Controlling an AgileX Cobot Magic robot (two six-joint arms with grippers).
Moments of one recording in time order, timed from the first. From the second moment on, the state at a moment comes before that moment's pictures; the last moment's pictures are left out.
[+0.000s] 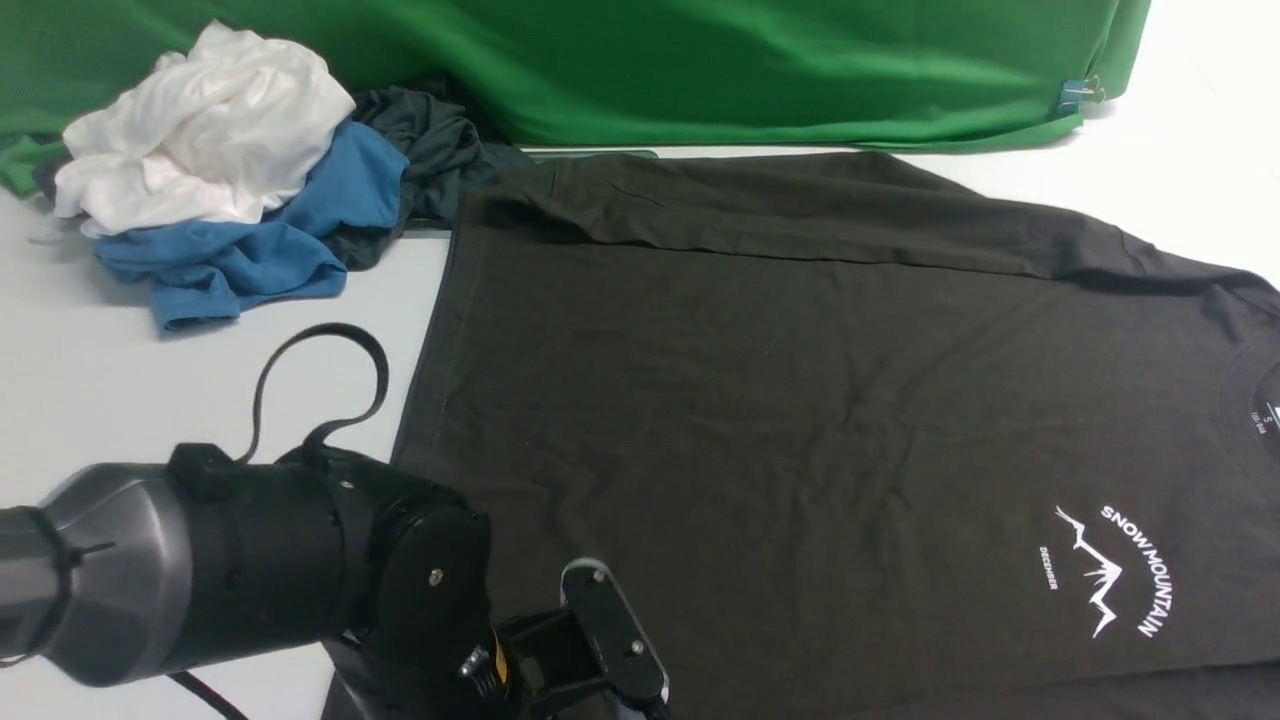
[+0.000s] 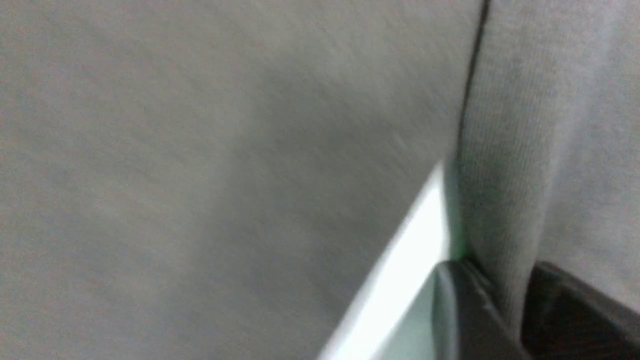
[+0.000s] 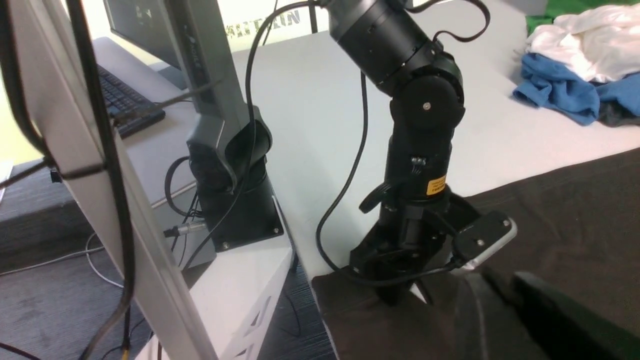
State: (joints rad) right arm 1.21 0.40 -0.82 0.03 0.84 0.10; left arm -0.71 1.60 -0.71 -0.31 0.86 0.60
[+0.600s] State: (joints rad) right arm 1.21 0.40 -0.82 0.02 0.81 0.10; left arm -0.71 1.40 -0.84 -0.21 0.98 0.53
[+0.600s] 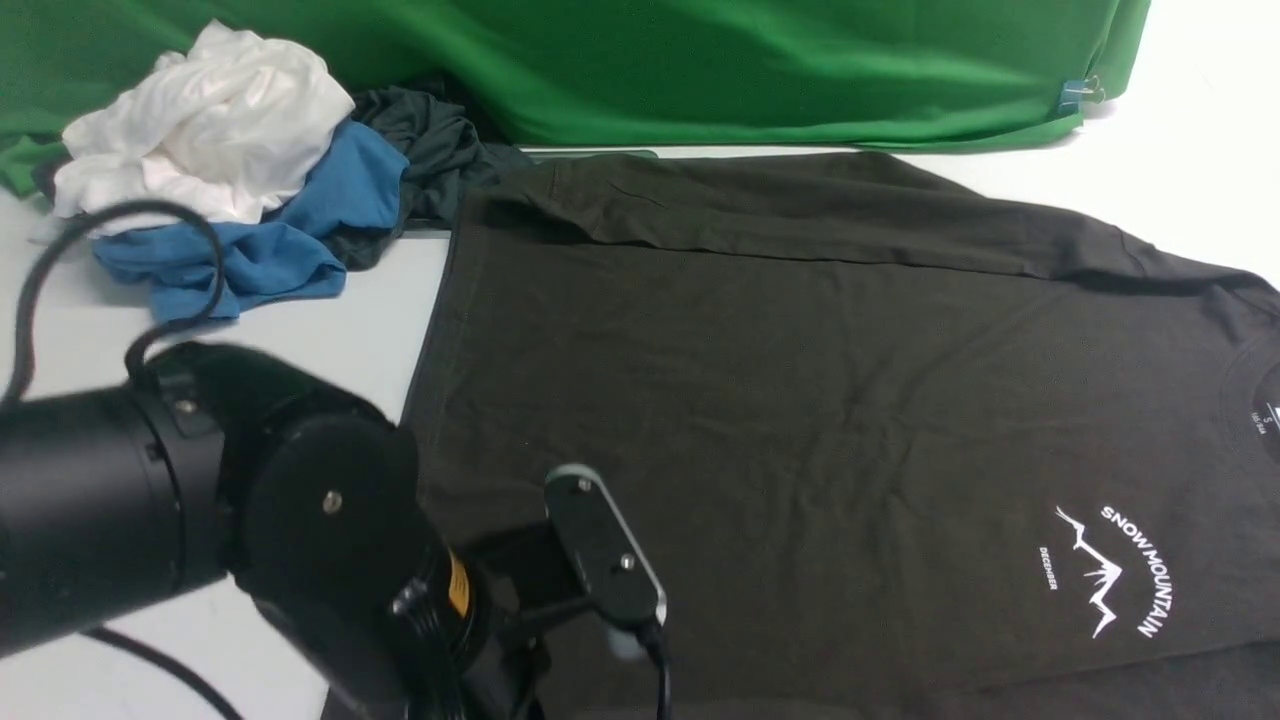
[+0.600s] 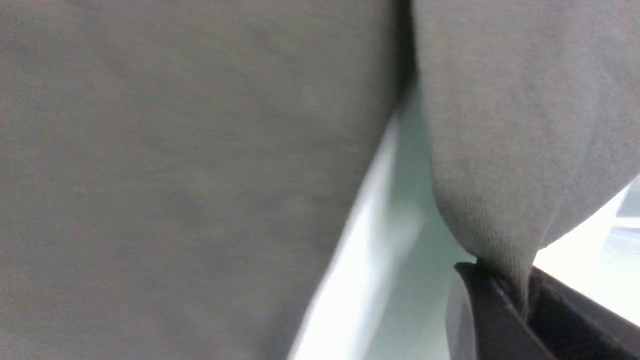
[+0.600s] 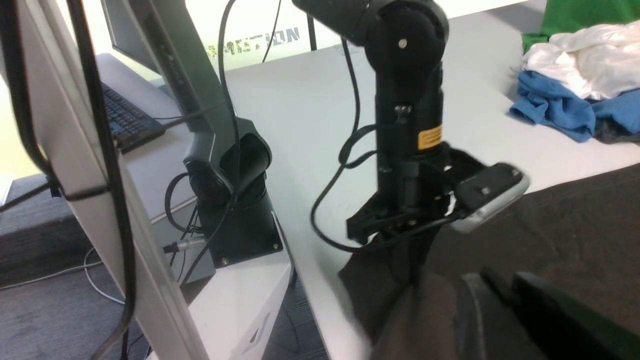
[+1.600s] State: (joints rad) right arm 1.21 0.40 -0.78 0.02 0.80 0.12; left arm -0.45 1.64 -1.18 -0.06 0.99 0.54
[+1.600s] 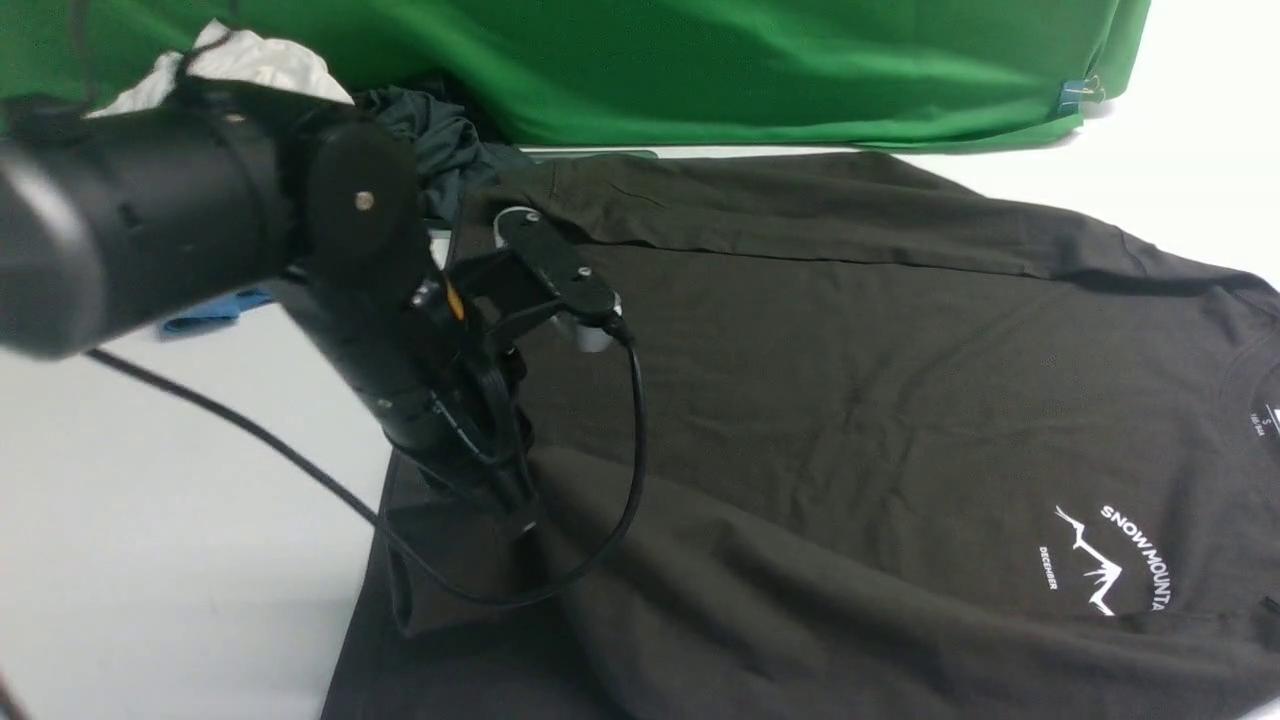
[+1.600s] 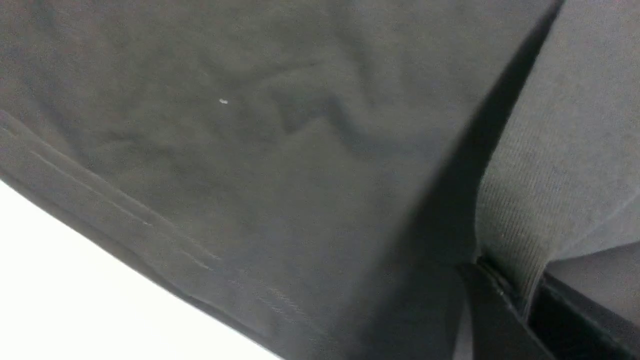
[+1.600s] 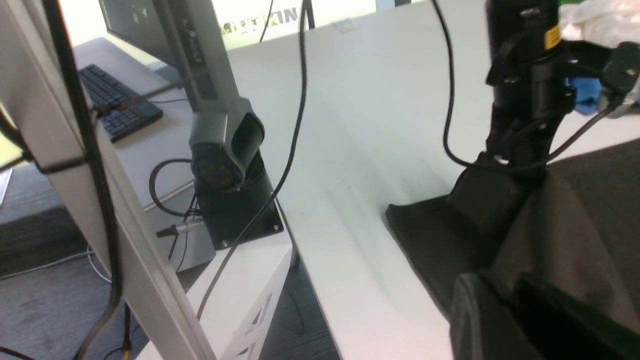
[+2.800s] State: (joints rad) right arm 1.21 0.44 -0.77 -0.53 1.03 0.69; left arm -0.44 1.65 -1.35 -0.09 0.99 0.43
